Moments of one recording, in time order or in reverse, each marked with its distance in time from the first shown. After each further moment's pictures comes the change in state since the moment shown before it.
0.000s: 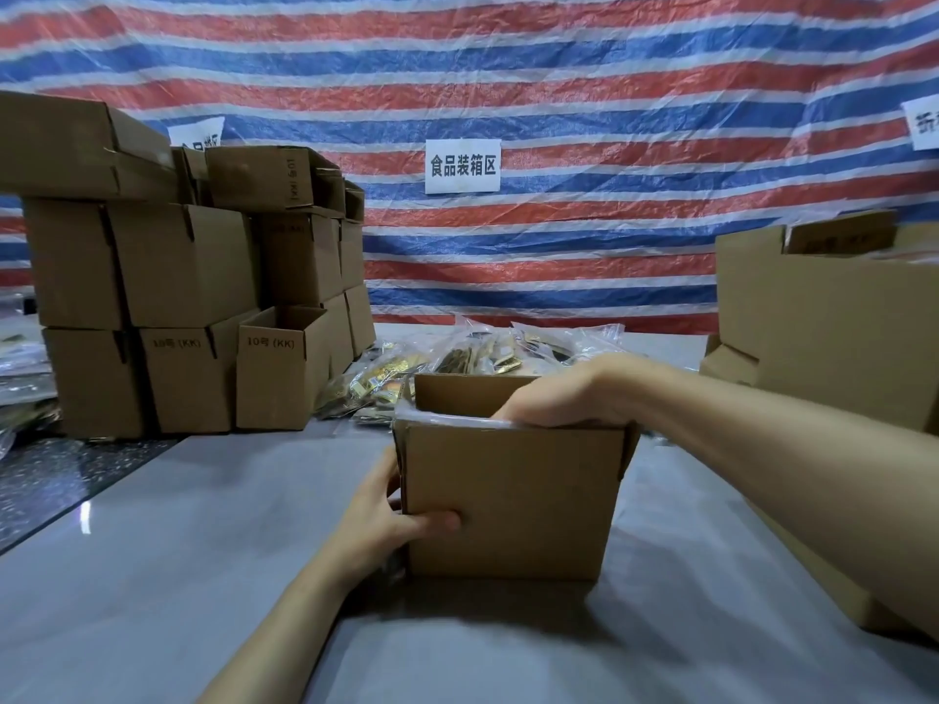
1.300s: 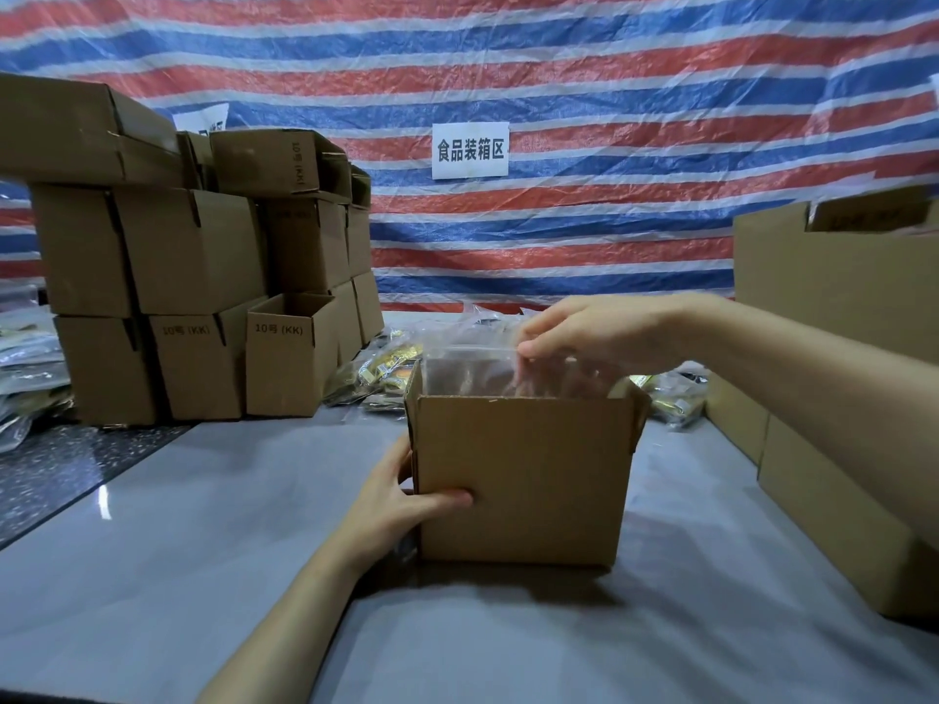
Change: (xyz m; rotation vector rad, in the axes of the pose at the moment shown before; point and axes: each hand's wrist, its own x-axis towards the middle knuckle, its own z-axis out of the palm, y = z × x) left_hand -0.002 0.005 0.003 -0.009 -0.005 -0.014; right_hand -0.029 0.006 -0.023 0.076 0.259 -0.353
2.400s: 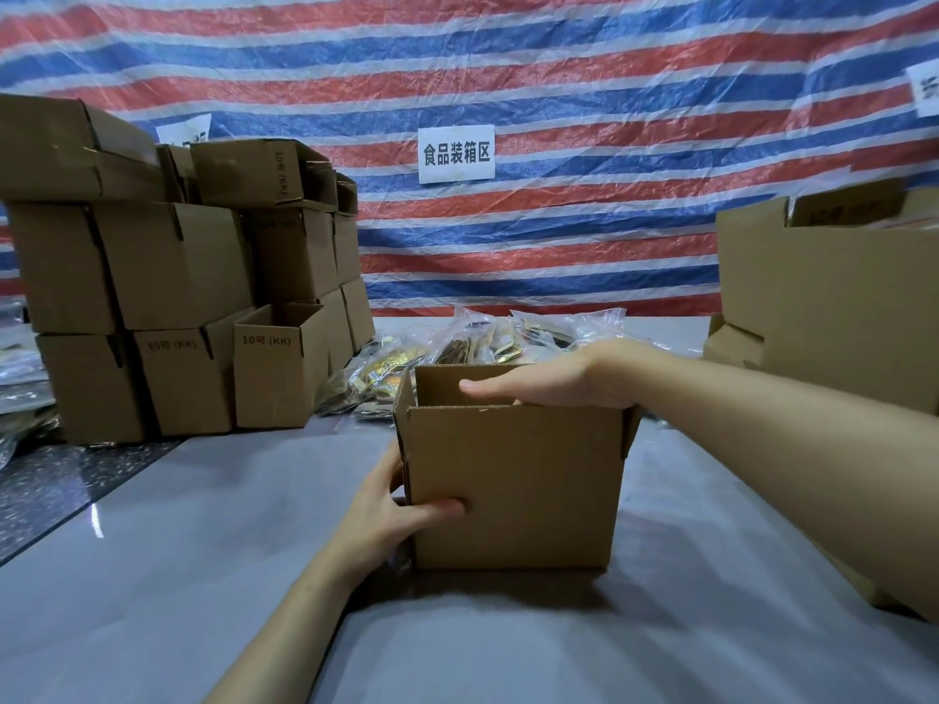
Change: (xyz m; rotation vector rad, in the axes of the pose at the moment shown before) left_hand 0.003 -0.006 -0.003 0.033 -0.002 0.017; right_hand 0.024 0.011 0.031 -0.150 -0.027 0.150
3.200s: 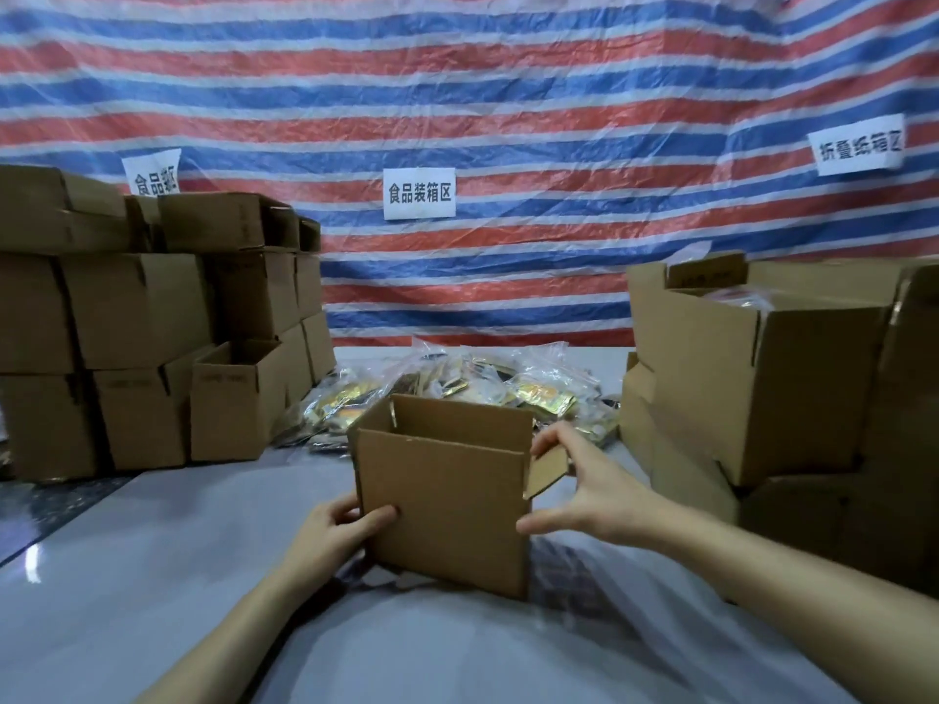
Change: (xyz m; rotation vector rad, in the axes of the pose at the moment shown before) left_hand -0.004 0.009 0.013 0.073 0.012 -0.136; right_hand -0.088 0.114 0.051 0.170 0.529 -0.195
